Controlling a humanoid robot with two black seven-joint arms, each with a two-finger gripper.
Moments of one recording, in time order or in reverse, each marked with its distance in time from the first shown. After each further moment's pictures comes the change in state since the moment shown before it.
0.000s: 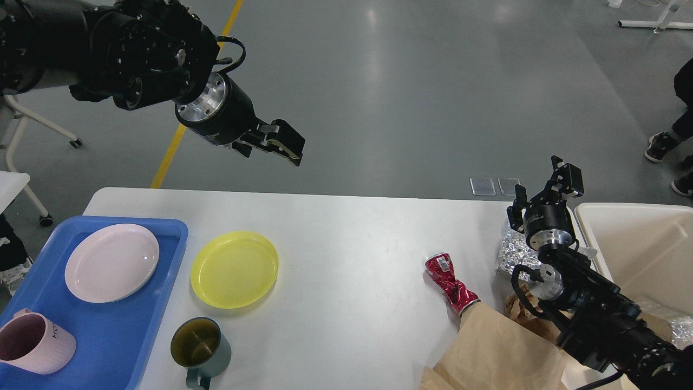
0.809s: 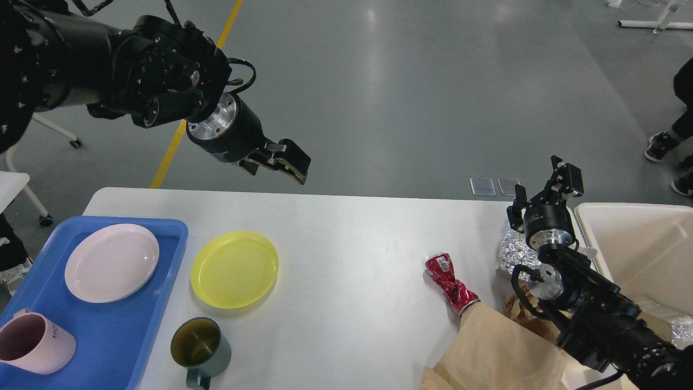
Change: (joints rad) left arm 0.049 -0.026 -0.009 0.000 0.000 0.000 0.000; right arm 0.000 0.000 0.000 0.001 0.000 0.000 0.000
